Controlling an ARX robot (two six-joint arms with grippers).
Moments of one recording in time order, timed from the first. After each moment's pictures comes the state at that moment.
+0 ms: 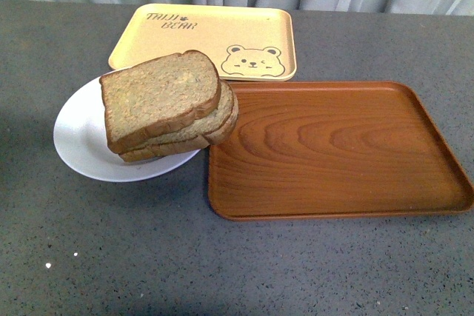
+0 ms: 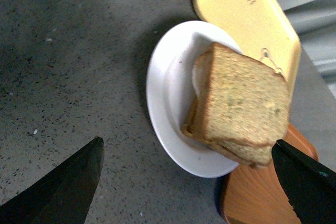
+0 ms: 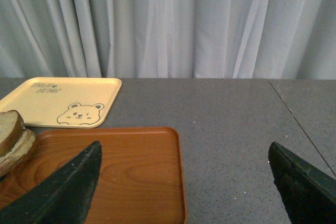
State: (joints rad) left arm -0.04 1.26 0.35 0.31 0.15 -0.79; right arm 0.00 0.01 0.02 0.00 0.00 0.00
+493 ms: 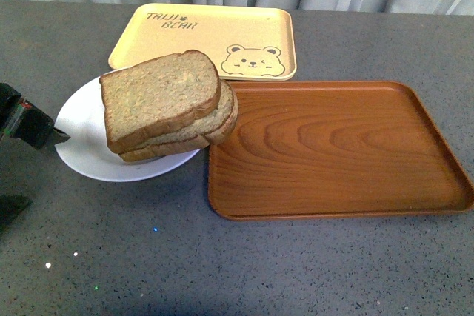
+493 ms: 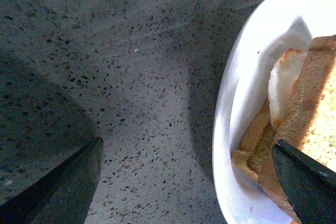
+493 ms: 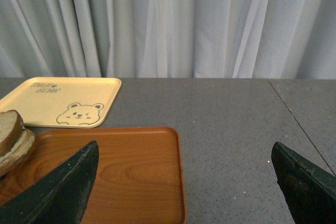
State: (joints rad) left arm -0.09 1.83 0.43 0.66 0.11 -1.04; right arm 0.00 0.01 0.02 0.00 0.00 0.00
